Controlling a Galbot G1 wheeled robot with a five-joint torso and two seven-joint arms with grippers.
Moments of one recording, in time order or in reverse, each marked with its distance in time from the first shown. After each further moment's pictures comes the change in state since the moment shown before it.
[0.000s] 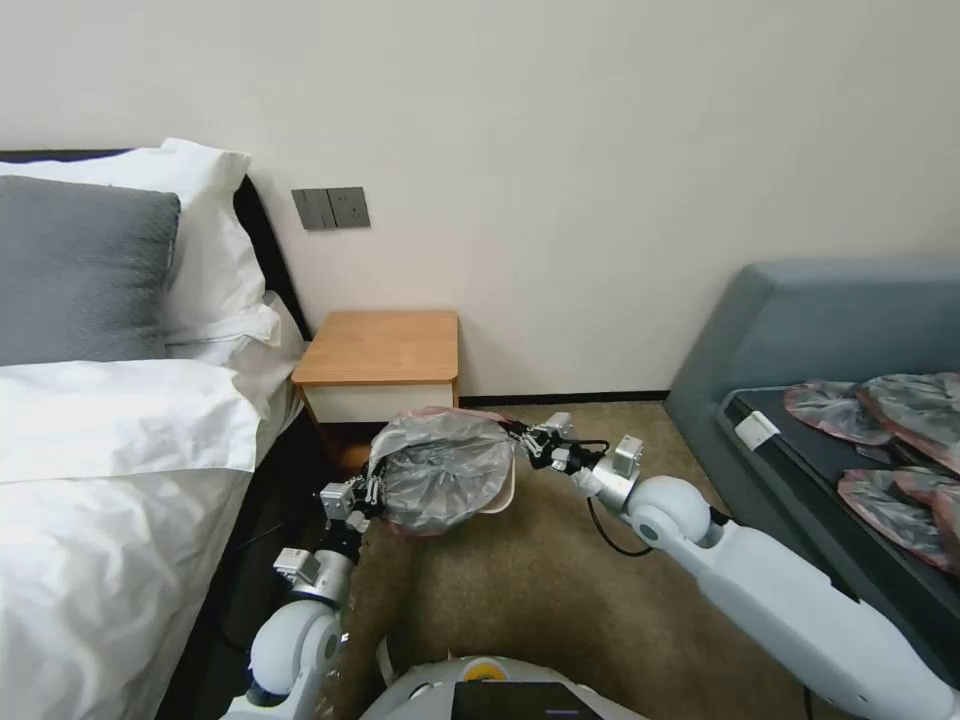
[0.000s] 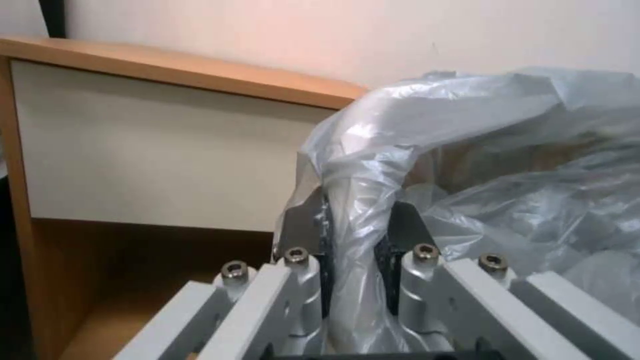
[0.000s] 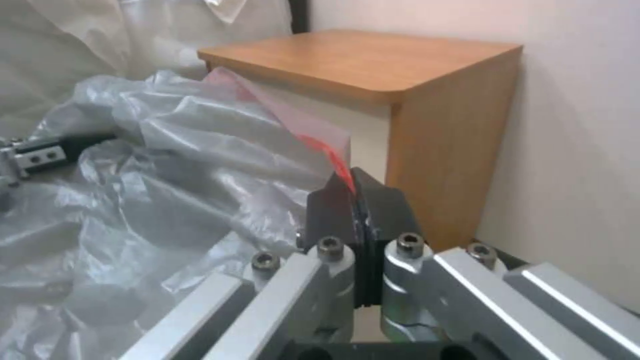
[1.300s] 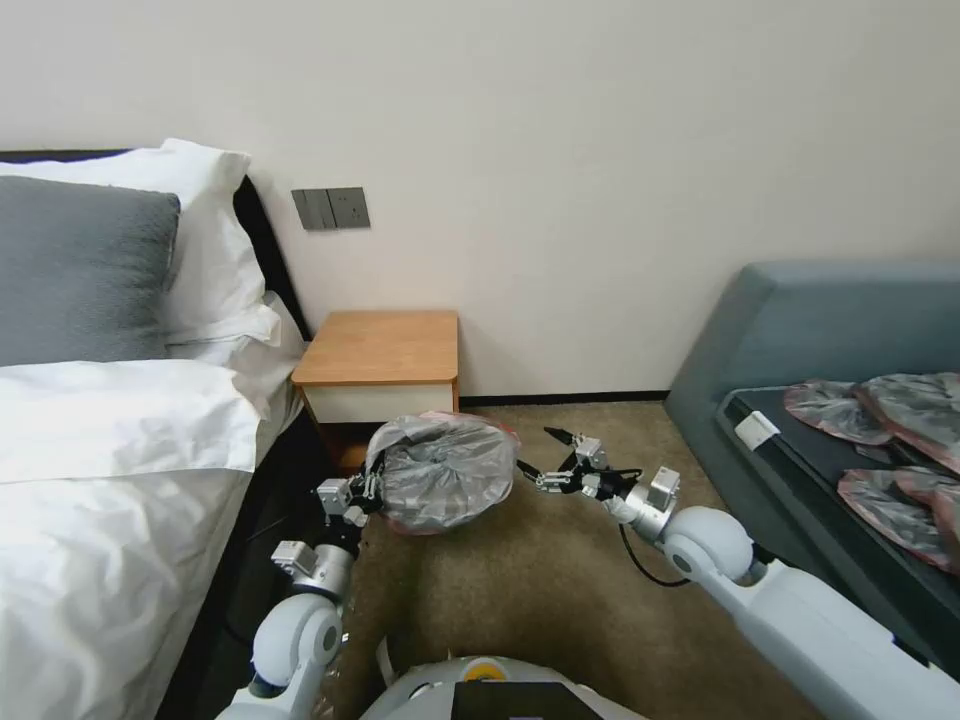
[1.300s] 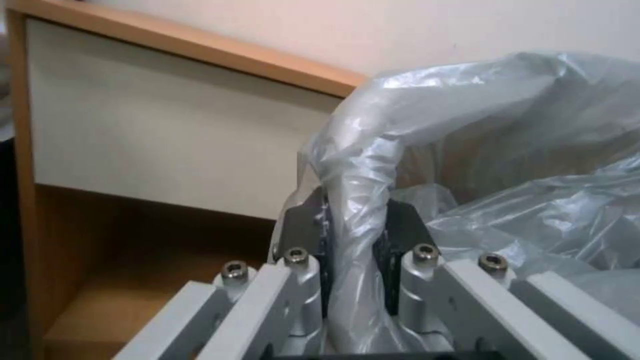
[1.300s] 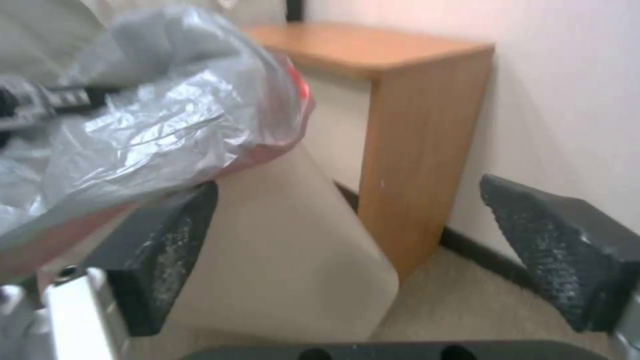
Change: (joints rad) left arm -0.021 -0.004 -0.008 0.006 -0.087 0.051 -0.028; right arm -0.262 -0.007 0.225 0.030 -0.114 0.091 -0.107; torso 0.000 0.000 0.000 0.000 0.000
